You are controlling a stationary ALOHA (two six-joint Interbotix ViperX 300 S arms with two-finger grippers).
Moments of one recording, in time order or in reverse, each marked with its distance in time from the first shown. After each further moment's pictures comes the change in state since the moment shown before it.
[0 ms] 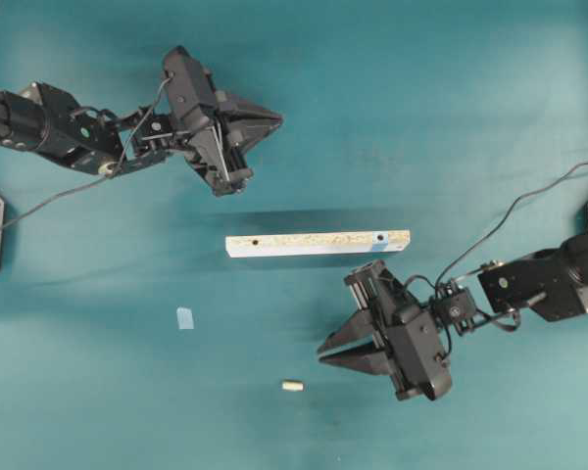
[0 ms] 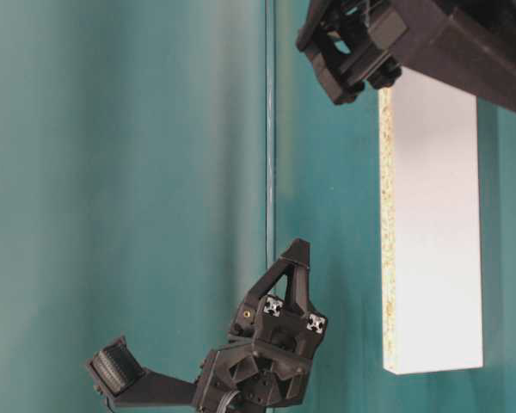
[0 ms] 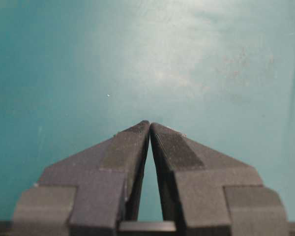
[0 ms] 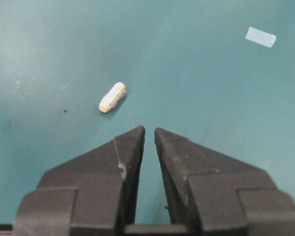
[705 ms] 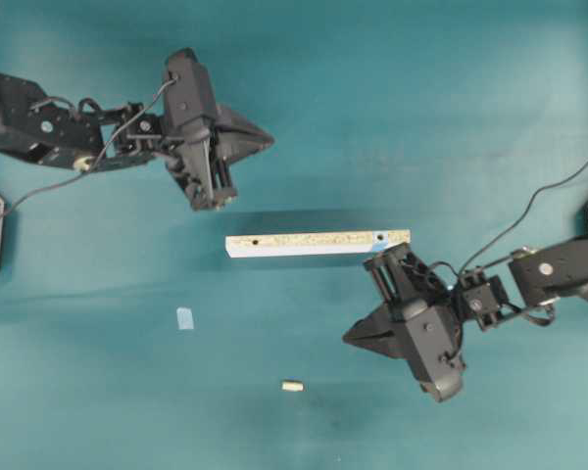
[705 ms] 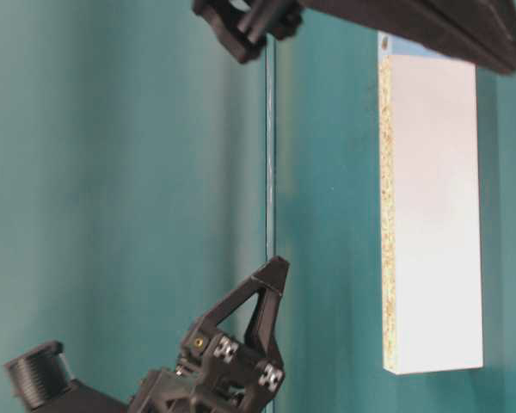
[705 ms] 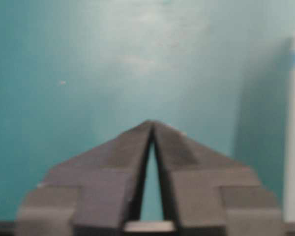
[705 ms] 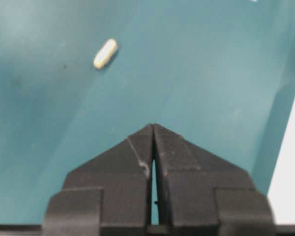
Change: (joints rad) left arm -0.069 -0.250 0.002 0.044 0.408 0.057; right arm 0.008 -0.285 -0.008 0.000 0.540 0.023
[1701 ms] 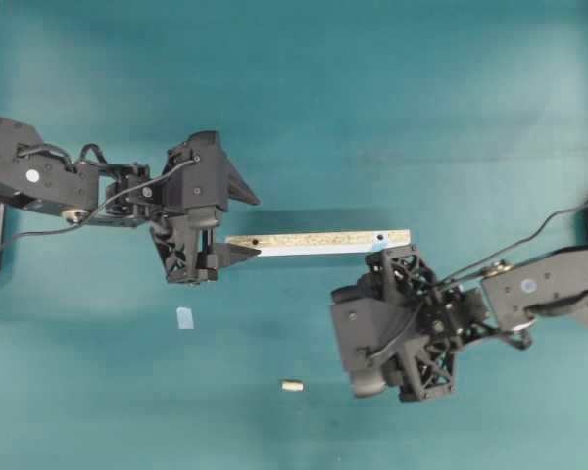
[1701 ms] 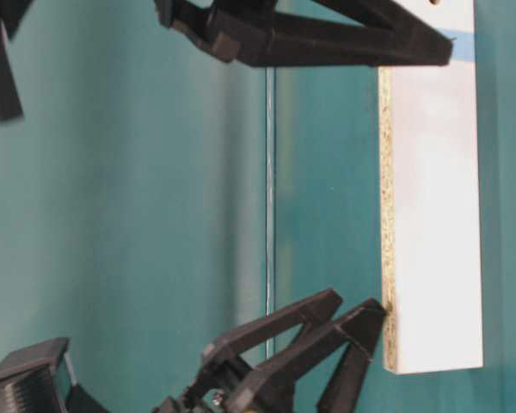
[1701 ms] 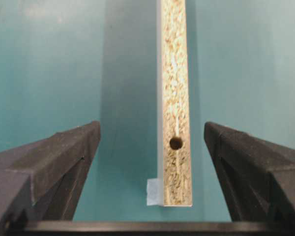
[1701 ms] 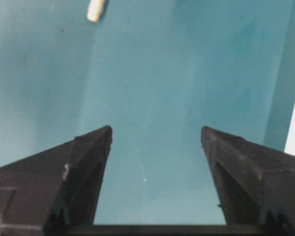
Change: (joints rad) left arm -0.198 -0.040 -0.025 0.000 0.273 -0.025; right arm 0.034 0.023 -0.299 0.000 0.683 0.333
